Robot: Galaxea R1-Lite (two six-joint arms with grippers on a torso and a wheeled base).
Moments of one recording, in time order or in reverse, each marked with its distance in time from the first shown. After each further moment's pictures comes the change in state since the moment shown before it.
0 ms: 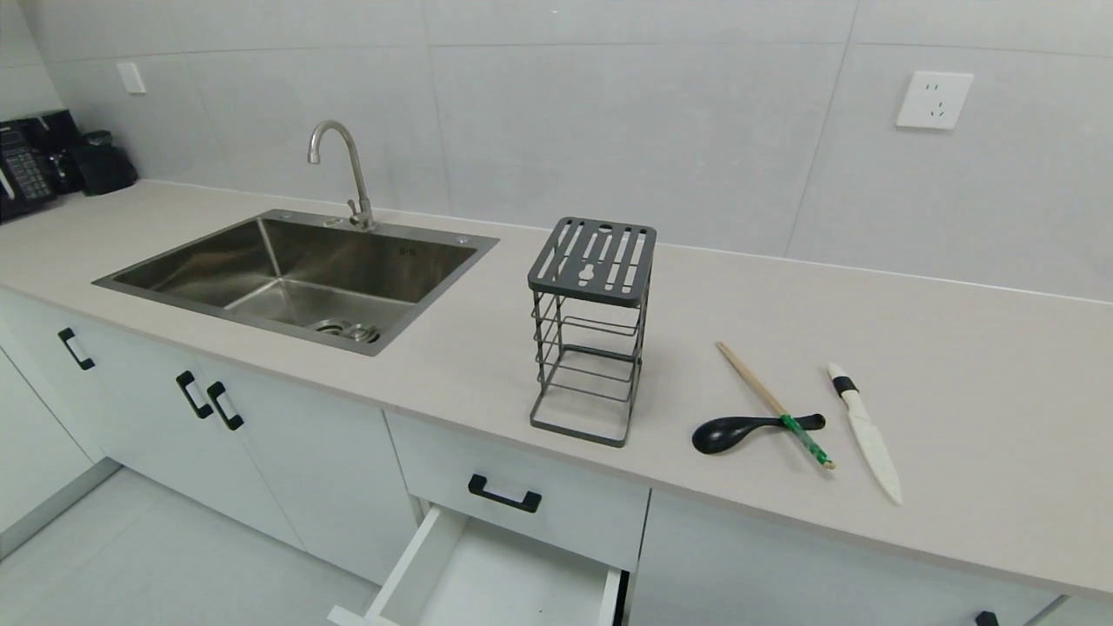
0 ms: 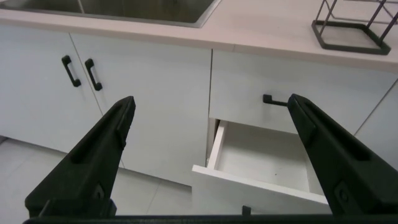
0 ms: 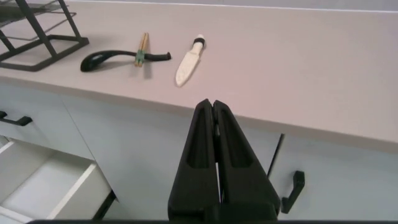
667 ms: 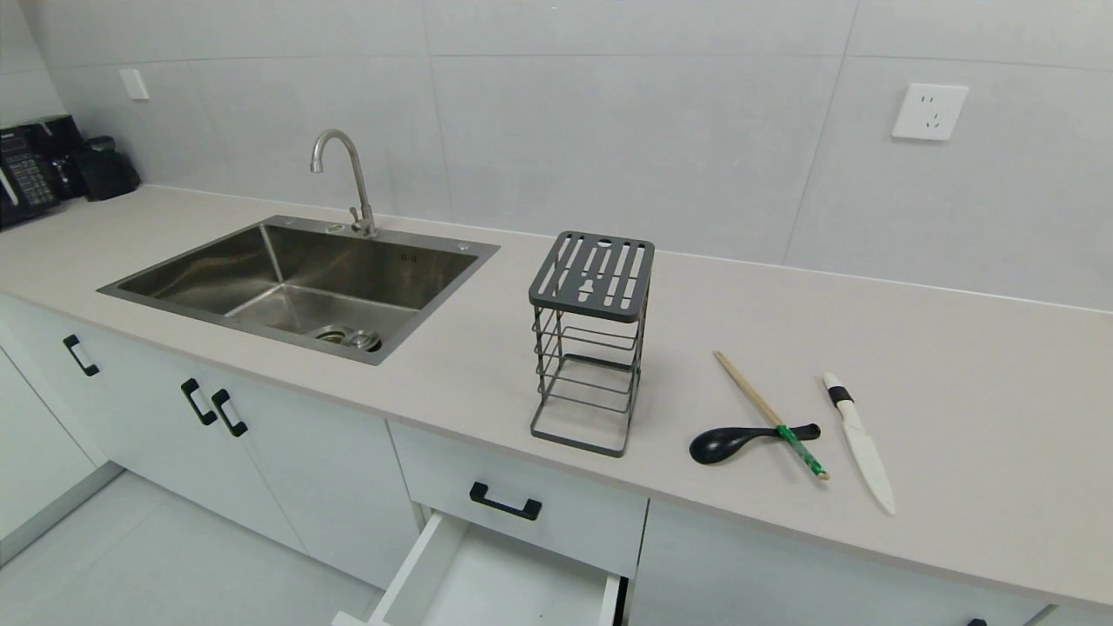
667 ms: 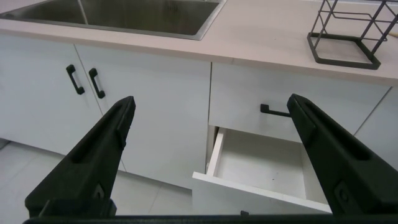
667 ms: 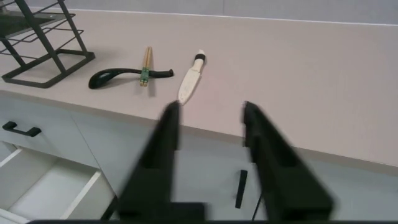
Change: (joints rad) left arm 0.000 0.000 0.000 0.000 0.000 0.000; right arm 0.000 0.000 0.000 0.000 0.002 -0.009
